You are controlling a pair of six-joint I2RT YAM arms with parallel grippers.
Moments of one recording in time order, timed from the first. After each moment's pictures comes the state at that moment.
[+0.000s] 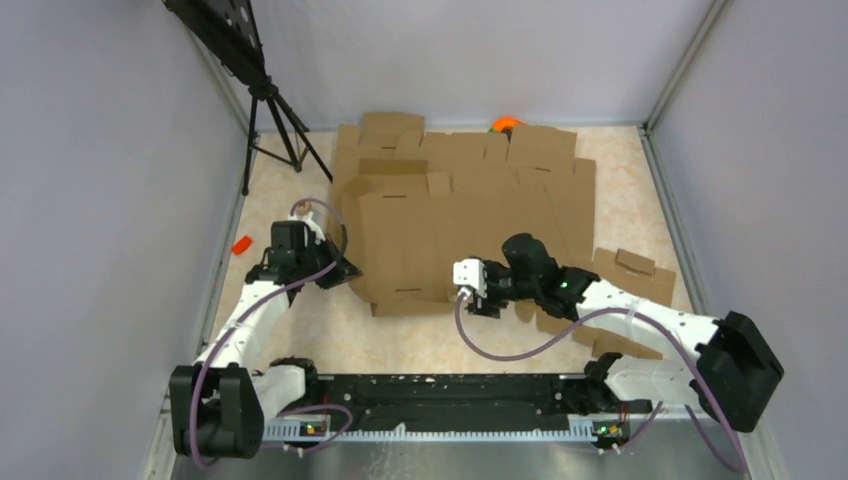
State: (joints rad) left arm -0.03 1.07 0.62 -0.40 0.45 -0.55; right arm 0.80 1.11 0.64 -0.15 -0.43 -0.60
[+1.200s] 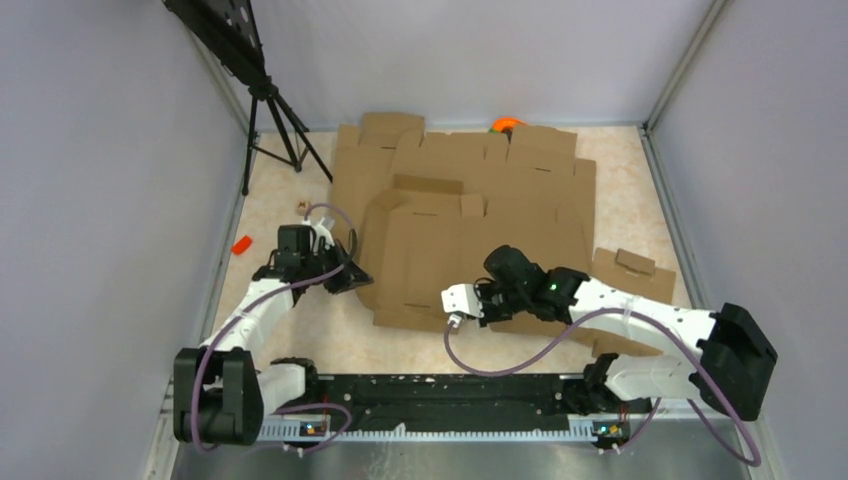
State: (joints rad) left arm -0.04 1.13 0.56 -0.33 0.61 -0.55; right arm 0.94 1.19 0.73 -0.43 -0.26 -0.83
